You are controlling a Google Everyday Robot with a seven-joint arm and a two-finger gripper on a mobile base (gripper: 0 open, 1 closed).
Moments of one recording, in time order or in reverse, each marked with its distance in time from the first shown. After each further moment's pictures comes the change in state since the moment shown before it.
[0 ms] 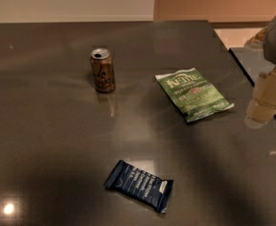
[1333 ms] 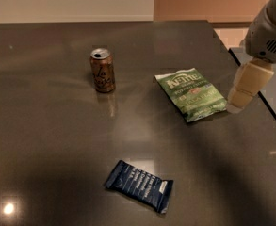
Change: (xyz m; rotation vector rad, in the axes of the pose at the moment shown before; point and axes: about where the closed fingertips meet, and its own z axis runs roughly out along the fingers) arm -0.001 -0.041 0.032 0.010 0.040 0.145
